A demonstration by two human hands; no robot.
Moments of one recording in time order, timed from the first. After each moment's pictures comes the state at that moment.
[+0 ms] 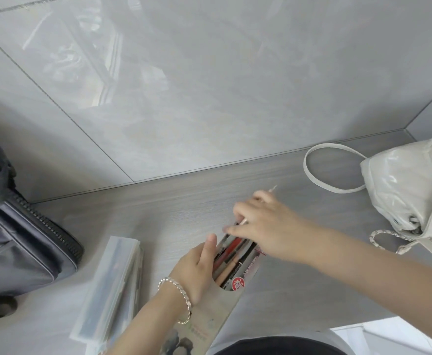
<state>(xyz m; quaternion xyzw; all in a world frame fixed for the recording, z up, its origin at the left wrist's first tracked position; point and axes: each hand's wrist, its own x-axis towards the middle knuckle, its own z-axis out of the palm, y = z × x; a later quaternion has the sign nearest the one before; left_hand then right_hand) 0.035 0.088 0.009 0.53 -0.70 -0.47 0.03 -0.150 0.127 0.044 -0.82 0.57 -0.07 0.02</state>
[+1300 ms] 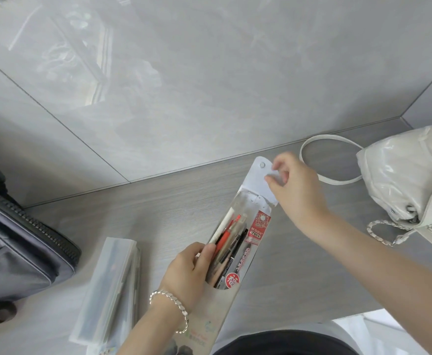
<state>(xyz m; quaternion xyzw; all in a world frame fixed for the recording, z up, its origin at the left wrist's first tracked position) 0.040 0.097 0.016 0.55 -0.69 -0.47 0.07 -0.182 0.113 0.025 -0.40 0.80 -0.41 0.16</state>
